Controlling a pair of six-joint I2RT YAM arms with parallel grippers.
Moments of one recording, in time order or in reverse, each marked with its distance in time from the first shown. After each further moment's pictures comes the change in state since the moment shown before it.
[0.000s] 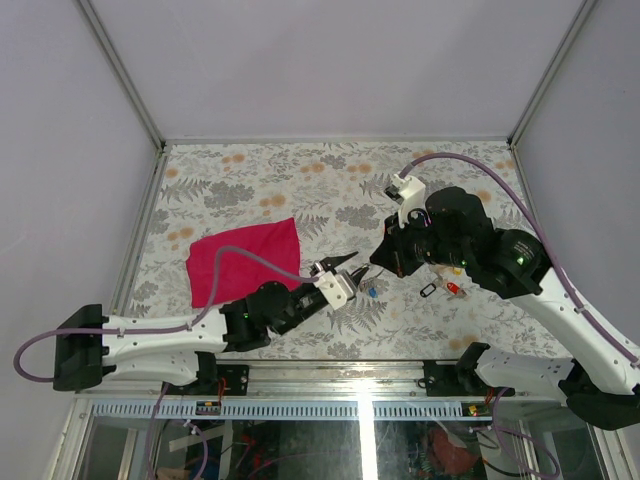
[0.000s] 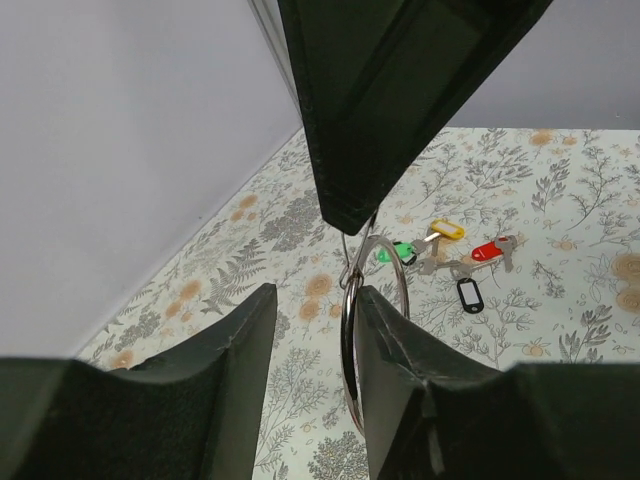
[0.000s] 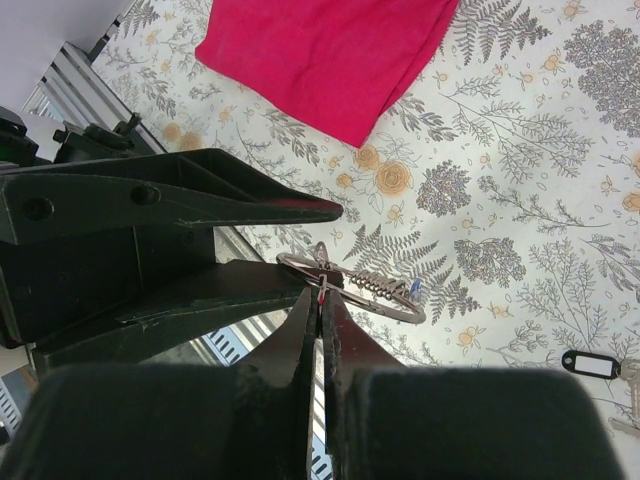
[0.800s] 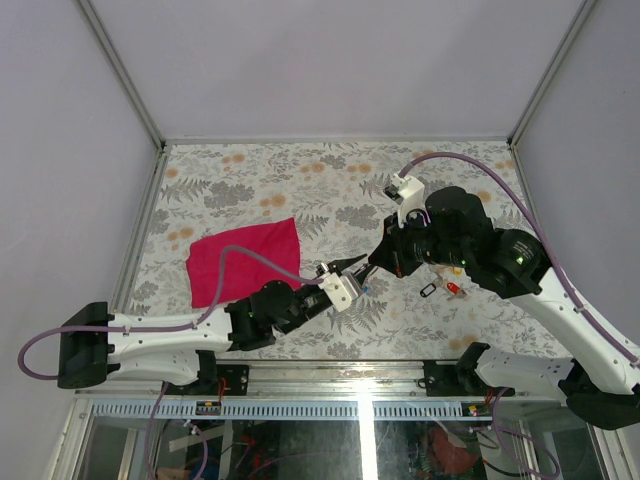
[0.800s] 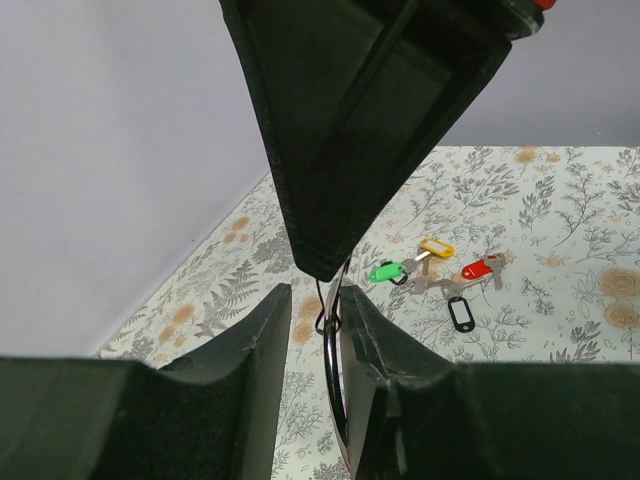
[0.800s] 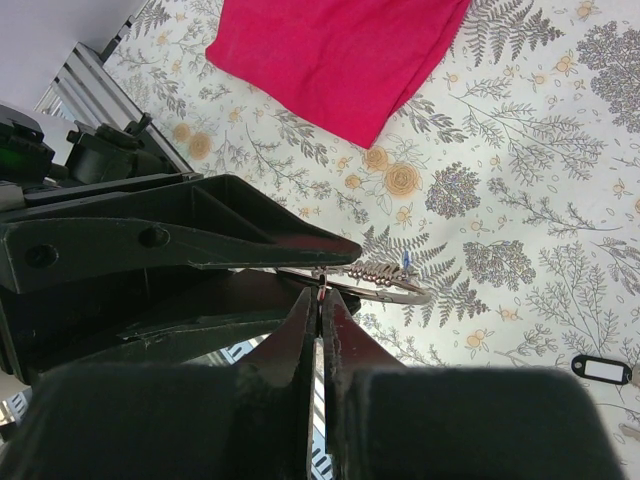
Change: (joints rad) left arm 0.000 0.041 0.028 0.040 0.033 0.019; right arm 0.000 0.002 0.000 0.006 -0.018 0.008
